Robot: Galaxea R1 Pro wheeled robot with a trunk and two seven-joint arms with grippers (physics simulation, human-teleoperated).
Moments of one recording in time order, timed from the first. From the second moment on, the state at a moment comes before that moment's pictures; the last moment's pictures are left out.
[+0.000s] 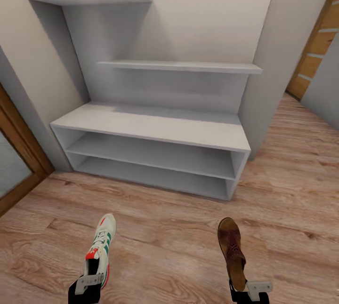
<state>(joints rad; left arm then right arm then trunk) -0.27 0.10 0.04 -0.37 0.12 -0.47 -0.11 -0.20 -0.03 -0.19 -0.49 0.22 -0.44 0.00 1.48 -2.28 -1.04</state>
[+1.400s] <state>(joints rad) -0.27 0.10 0.03 -0.37 0.11 -0.47 -0.11 -0.20 -0.02 -0.19 -0.49 0.22 -0.44 0.00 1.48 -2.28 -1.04</state>
